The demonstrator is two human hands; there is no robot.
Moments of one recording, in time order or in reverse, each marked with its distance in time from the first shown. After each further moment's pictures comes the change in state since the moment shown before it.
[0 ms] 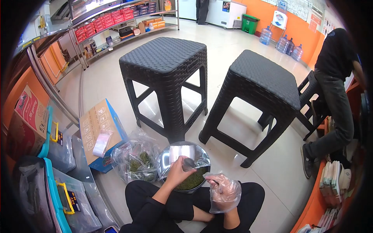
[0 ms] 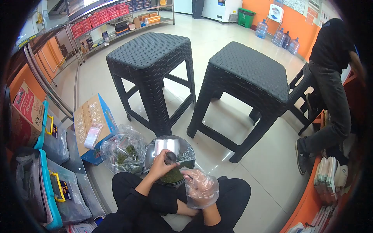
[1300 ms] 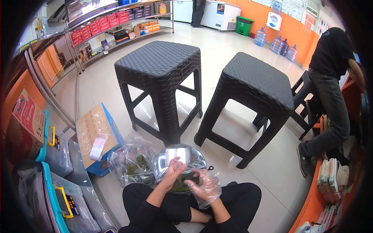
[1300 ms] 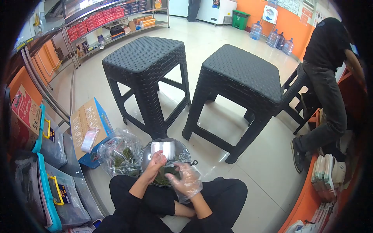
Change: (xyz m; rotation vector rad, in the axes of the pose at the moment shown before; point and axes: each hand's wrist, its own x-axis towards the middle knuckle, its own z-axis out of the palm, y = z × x) left_hand -0.010 0.006 -0.010 -0.897 -0.153 -0.276; right_hand 0.000 0.045 0.043 -0.120 -0.137 0.130
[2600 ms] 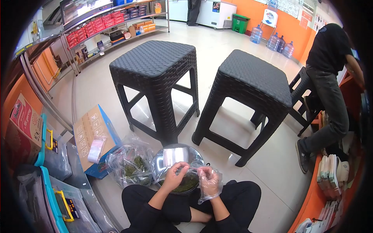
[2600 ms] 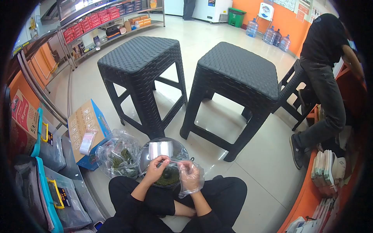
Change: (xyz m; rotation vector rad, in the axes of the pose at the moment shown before) left_hand -0.001 0.001 0.016 0.398 -0.027 0.351; right_hand -0.003 0.038 0.028 0.671 0.296 0.289
